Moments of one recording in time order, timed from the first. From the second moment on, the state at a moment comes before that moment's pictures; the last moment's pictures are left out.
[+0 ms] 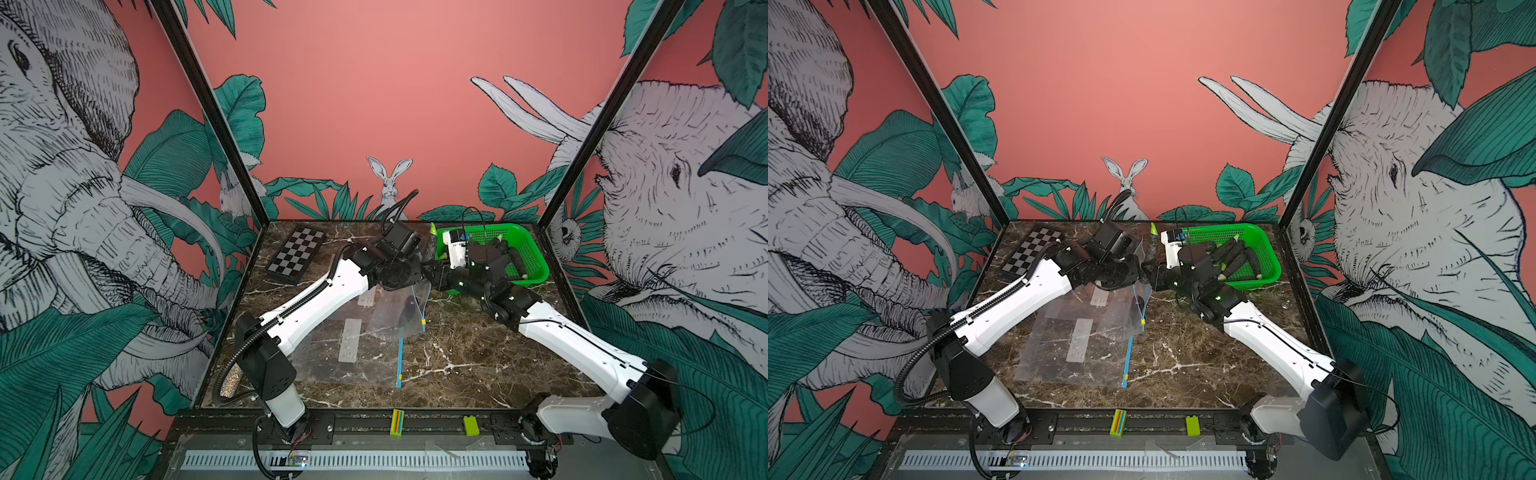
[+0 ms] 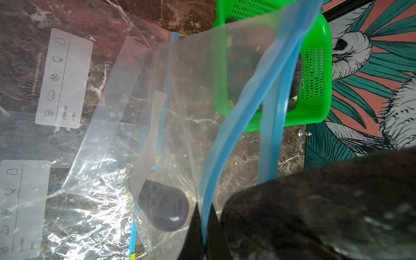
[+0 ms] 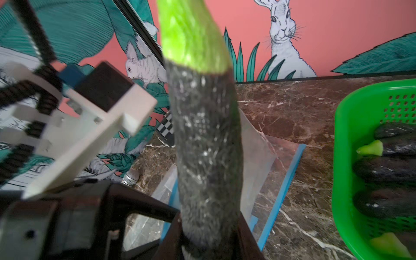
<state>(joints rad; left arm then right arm) -0.83 1.66 1.69 -0.94 -0.01 -0.92 0.66 1.28 1.03 -0.13 -0.13 0.44</state>
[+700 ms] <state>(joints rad) -0.82 1.66 1.70 -0.93 -0.01 -0.92 0.72 1.27 1.06 -0.42 -0.09 0.29</state>
